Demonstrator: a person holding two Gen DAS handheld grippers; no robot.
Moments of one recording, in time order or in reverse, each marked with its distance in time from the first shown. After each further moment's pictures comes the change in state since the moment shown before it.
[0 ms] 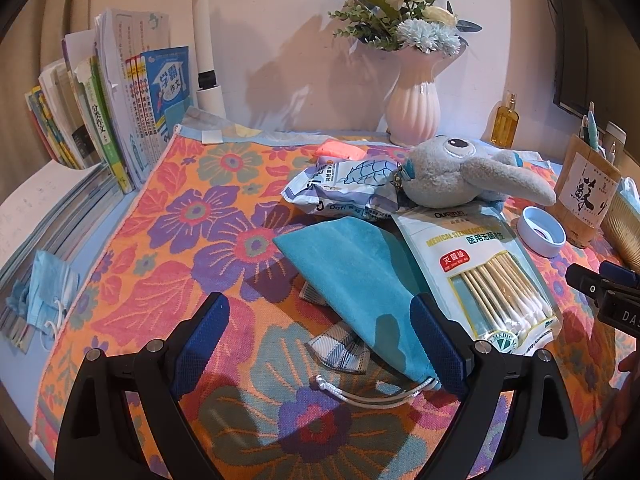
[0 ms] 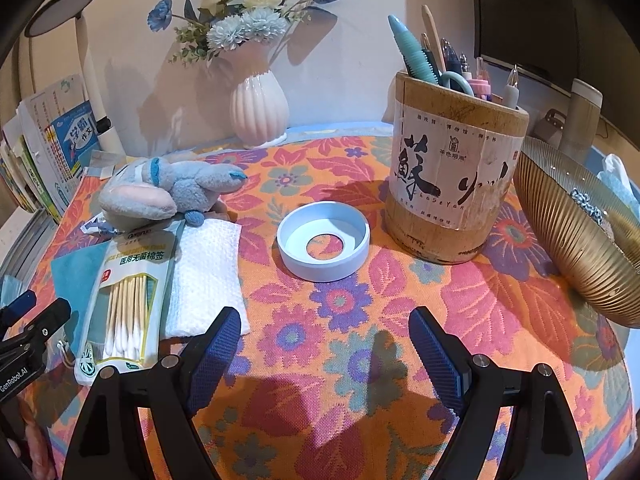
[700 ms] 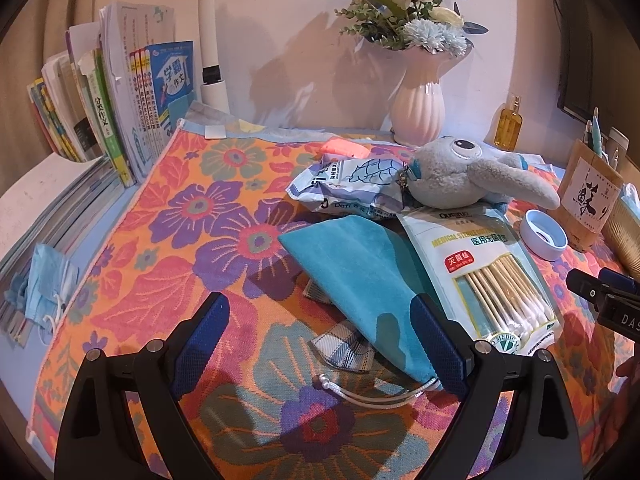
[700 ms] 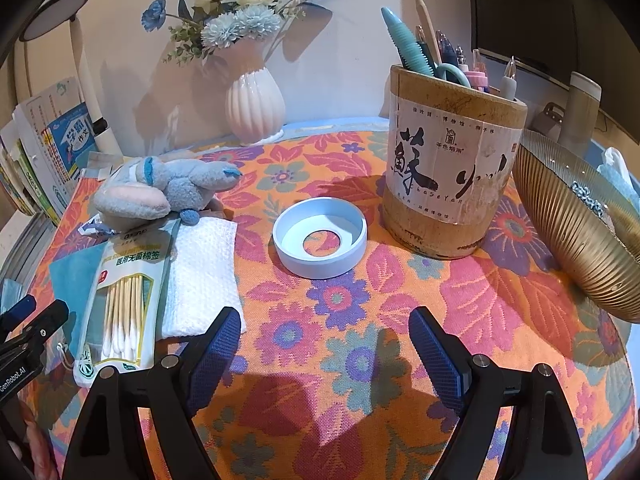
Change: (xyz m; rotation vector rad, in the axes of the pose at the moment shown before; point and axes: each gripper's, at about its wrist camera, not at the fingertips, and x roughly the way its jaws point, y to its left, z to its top) left arm 0.001 0.002 0.000 -0.019 0.009 0.002; right arm 0.003 -0.001 0.001 0.010 0.013 0.000
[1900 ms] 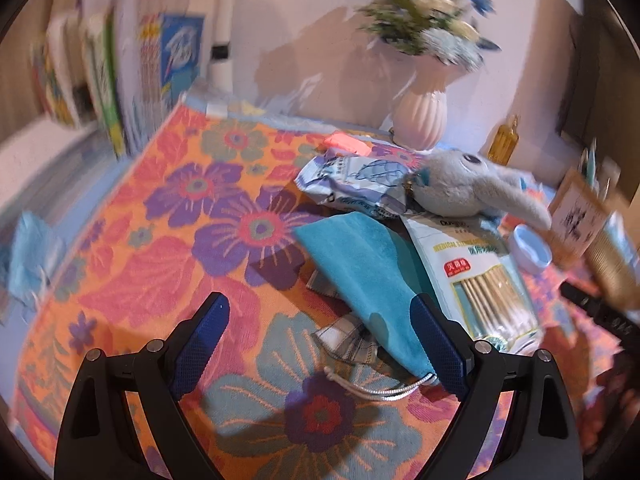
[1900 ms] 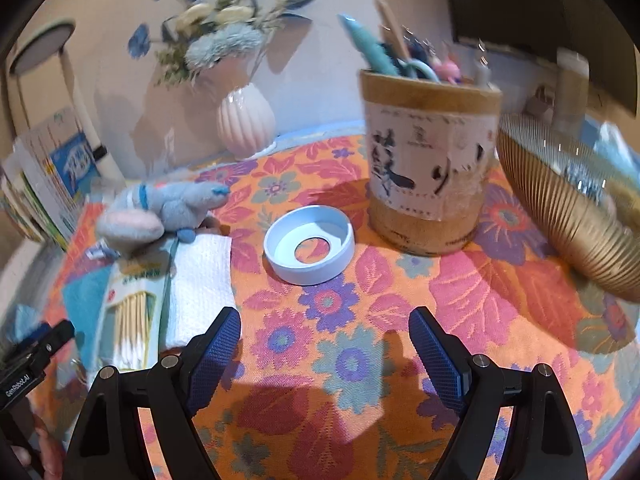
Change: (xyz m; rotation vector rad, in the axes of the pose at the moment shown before) left arm 0.002 0.031 0.001 -0.148 0.068 -0.111; right arm -0.002 -0.027 -0.001 0.132 0.025 0.075
